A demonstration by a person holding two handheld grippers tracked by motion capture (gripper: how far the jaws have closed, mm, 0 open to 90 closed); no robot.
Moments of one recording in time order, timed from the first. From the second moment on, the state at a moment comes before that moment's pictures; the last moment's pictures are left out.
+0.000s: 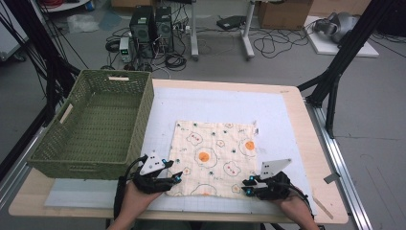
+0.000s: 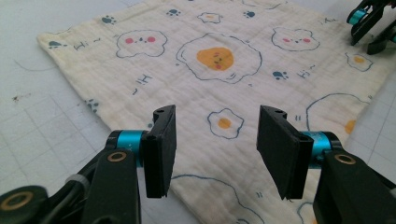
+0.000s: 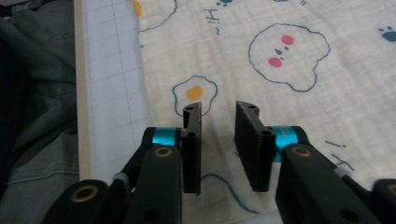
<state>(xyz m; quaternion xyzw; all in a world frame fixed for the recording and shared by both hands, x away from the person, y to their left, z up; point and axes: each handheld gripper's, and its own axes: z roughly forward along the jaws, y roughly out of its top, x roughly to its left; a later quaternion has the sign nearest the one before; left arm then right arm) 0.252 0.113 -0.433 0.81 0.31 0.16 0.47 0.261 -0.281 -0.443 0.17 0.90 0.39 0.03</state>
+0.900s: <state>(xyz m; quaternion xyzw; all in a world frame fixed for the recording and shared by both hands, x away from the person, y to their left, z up) 0.255 0.116 -0.429 0.80 0.32 0.17 0.47 0.278 -0.302 -0.435 0.24 0.86 0.45 0.02</state>
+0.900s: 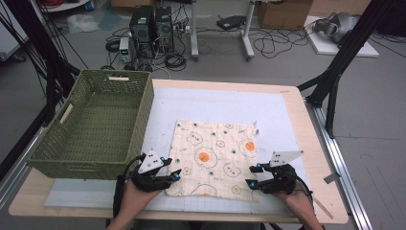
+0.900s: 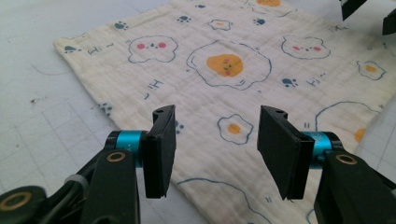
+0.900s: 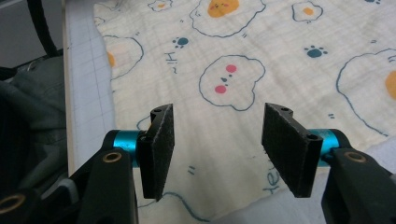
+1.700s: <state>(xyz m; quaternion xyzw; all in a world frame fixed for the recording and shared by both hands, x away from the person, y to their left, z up) 0.325 0.087 -0.412 0.79 0.36 0.19 0.46 0.355 -0.310 -0.407 0.29 0.85 0.45 0.06</state>
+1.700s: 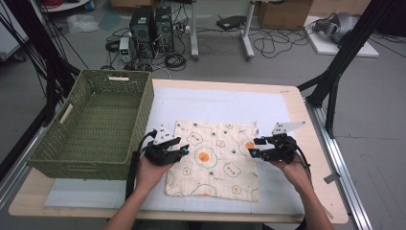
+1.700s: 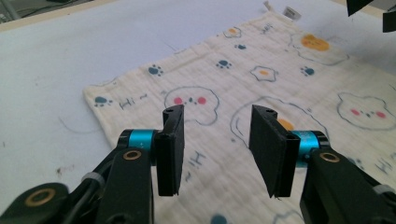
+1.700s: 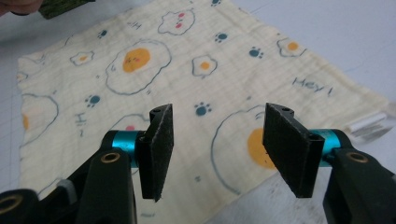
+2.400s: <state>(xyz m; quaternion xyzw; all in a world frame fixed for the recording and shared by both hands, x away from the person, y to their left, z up) 0.382 0.092 -0.447 0.77 0.48 0.21 0.37 0.412 -0.306 -0.439 0.36 0.85 0.38 0.09</state>
